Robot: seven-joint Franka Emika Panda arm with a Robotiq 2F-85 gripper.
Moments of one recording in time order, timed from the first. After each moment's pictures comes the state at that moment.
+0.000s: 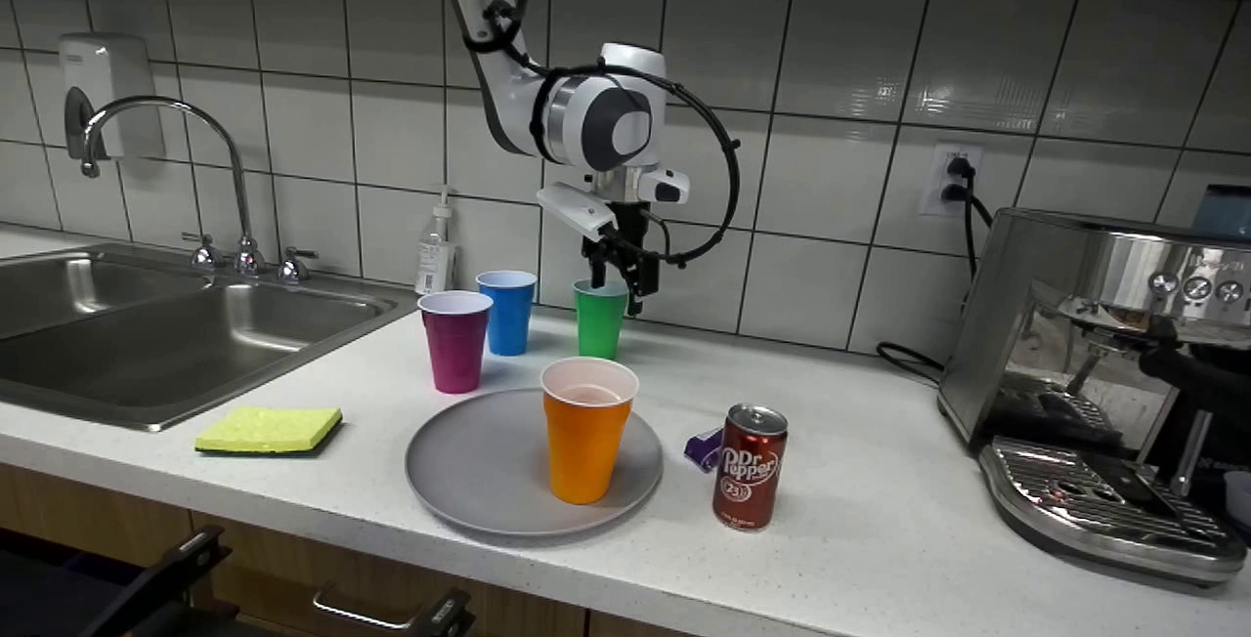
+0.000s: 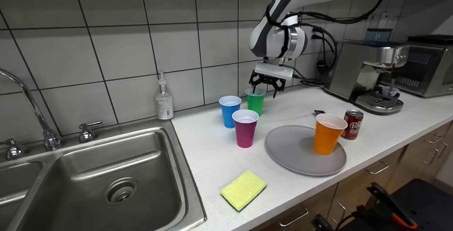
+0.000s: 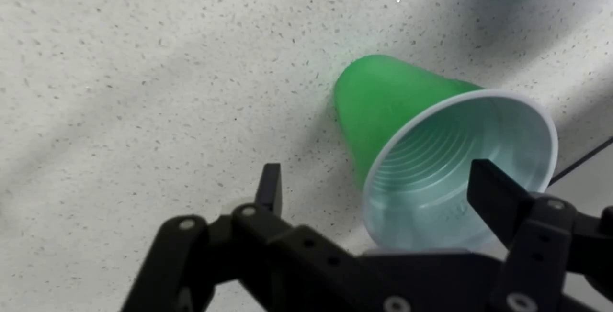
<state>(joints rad) -0.08 0.59 -0.09 -1.83 0.23 2.64 0.28</state>
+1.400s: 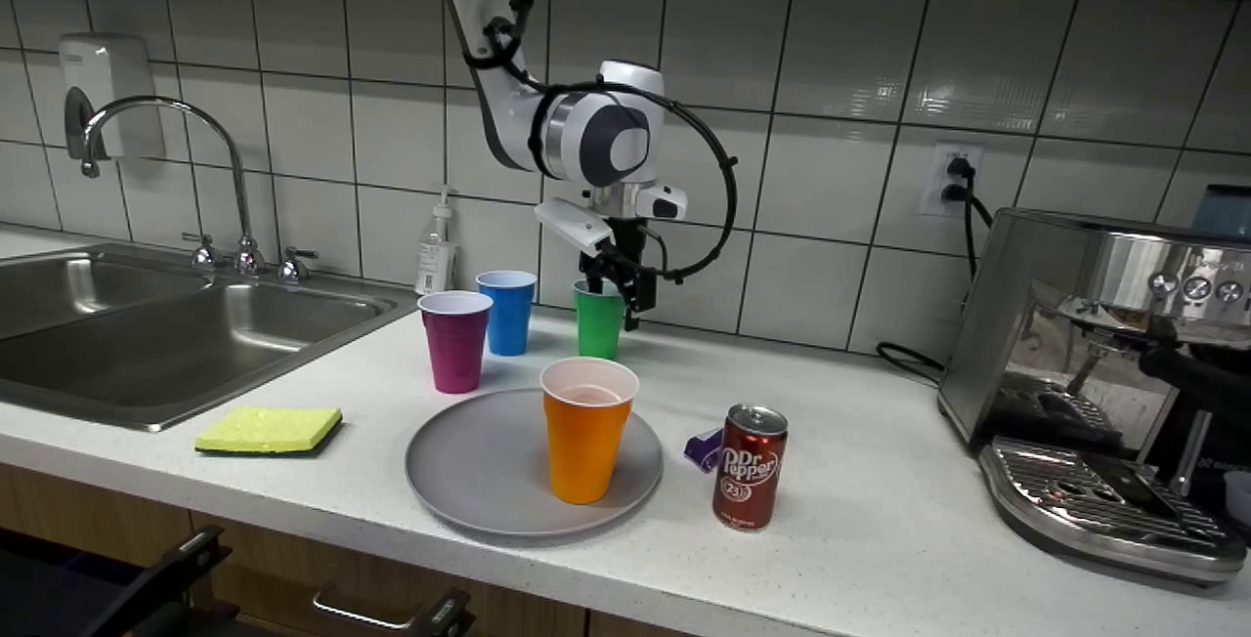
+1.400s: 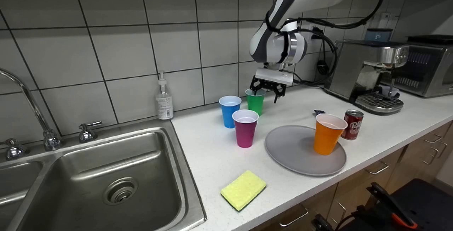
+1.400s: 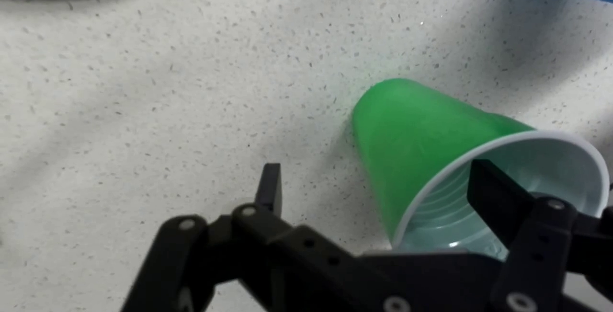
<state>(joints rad) -0.08 0.62 -0.09 -1.83 0.23 2.64 0.28</state>
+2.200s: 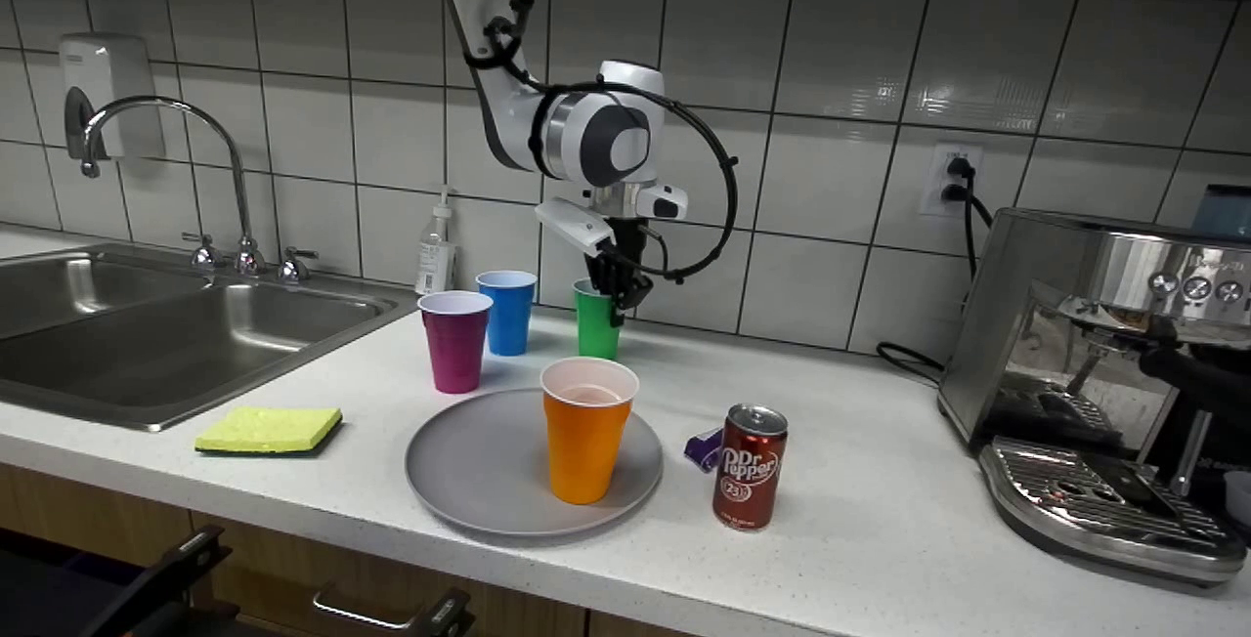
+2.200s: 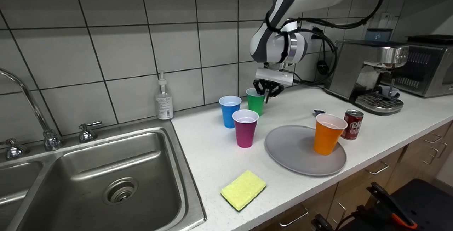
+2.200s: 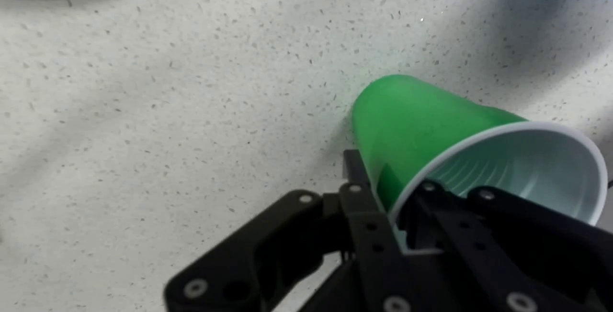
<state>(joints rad) -0.08 0.62 -0.09 -1.83 0.23 2.65 0.28</state>
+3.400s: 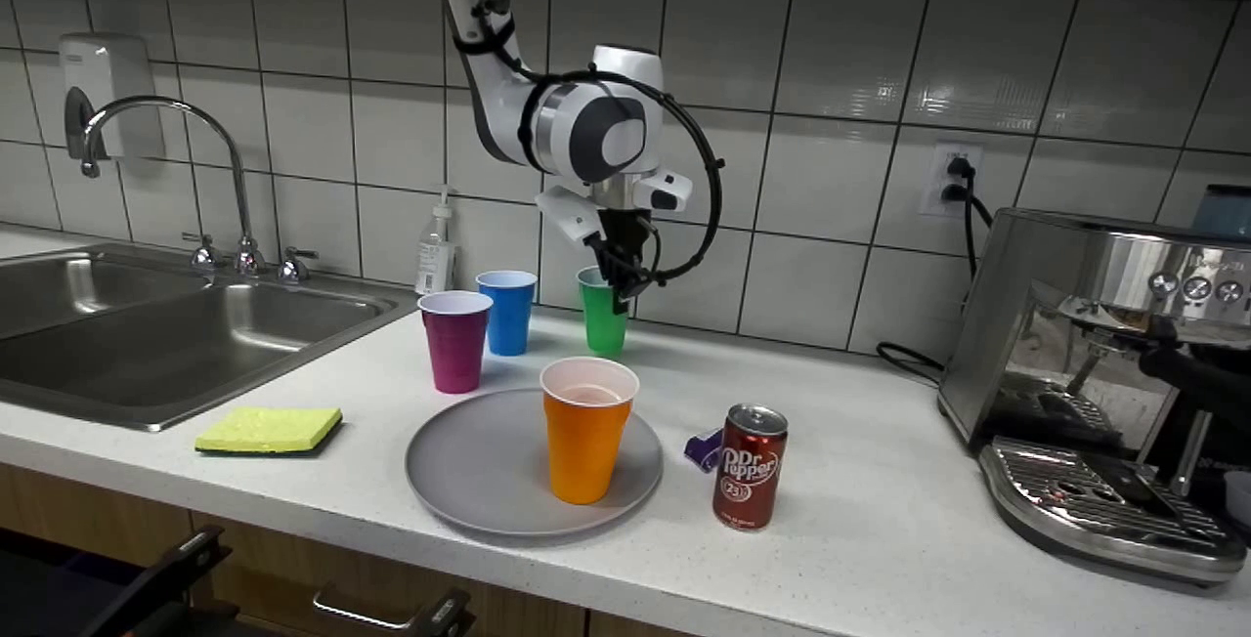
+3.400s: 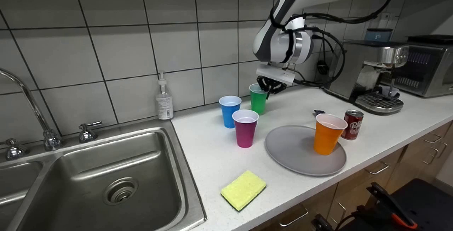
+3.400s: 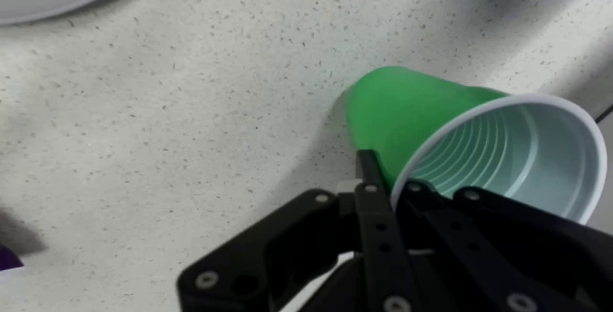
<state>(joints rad) -0.08 0.55 -0.10 -1.94 0.27 2.77 0.37</state>
